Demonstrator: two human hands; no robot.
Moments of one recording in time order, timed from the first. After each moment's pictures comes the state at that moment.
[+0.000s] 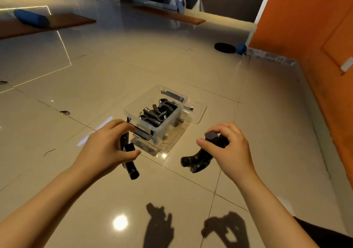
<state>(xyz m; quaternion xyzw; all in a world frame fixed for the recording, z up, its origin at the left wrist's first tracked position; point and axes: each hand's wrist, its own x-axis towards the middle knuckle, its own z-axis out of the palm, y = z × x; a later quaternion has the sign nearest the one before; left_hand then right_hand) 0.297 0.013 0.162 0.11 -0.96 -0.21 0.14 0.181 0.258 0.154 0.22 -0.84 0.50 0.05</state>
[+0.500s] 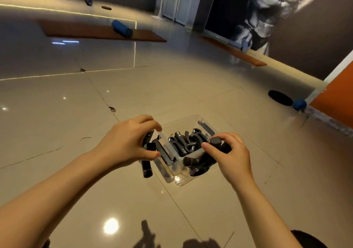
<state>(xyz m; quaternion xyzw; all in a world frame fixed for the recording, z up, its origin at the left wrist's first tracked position) 0.276 -0.013 0.210 0.19 -0.96 -0.16 0.15 0.091 0.166 0.188 0.35 -0.81 0.47 -0.02</state>
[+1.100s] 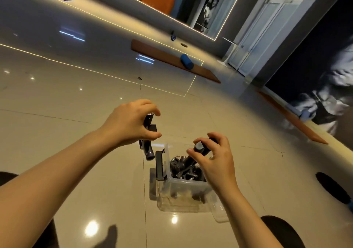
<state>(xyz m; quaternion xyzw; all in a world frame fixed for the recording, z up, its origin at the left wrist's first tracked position) 0.237 0.044 0.209 0.40 -0.85 -0.09 0.32 0.015 0.148 0.206 0.62 -0.70 0.35 -0.04</state>
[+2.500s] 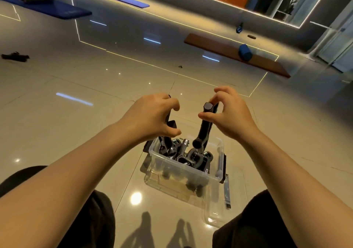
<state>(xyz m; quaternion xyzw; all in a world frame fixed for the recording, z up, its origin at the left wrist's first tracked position) -0.033 0.134 0.215 0.58 -0.79 -0.04 0.20 -0.228 0.089 0.239 0.79 -0.56 0.24 -0.07</state>
